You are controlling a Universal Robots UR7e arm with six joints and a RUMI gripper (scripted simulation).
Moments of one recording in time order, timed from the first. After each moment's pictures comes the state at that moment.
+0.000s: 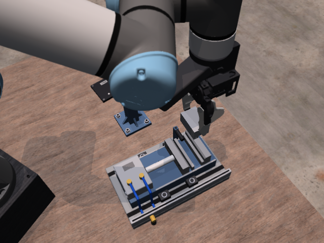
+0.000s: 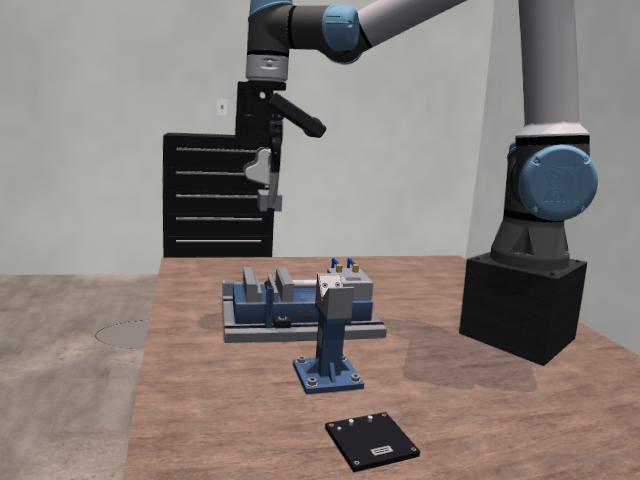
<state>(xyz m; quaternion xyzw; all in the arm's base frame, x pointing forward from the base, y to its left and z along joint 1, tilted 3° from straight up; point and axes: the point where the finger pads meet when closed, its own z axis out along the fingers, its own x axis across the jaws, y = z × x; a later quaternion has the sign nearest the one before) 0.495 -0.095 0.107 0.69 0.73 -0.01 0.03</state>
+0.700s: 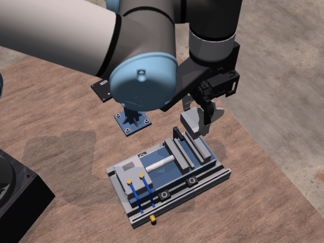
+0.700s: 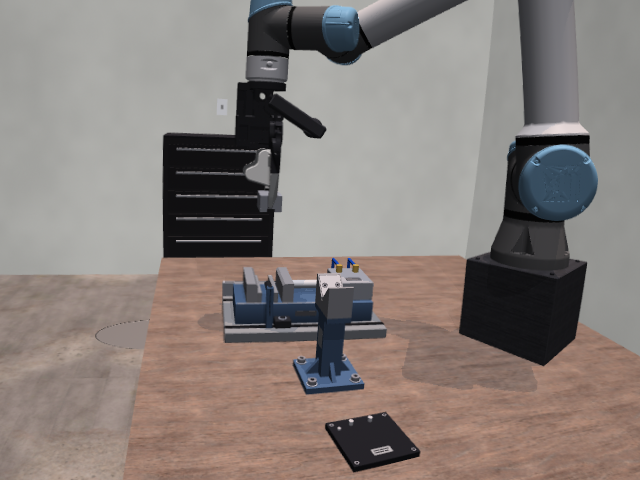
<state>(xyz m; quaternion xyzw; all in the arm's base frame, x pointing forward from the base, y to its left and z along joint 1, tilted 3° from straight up) 0.495 -0.095 0.106 0.69 0.73 -0.01 0.03</state>
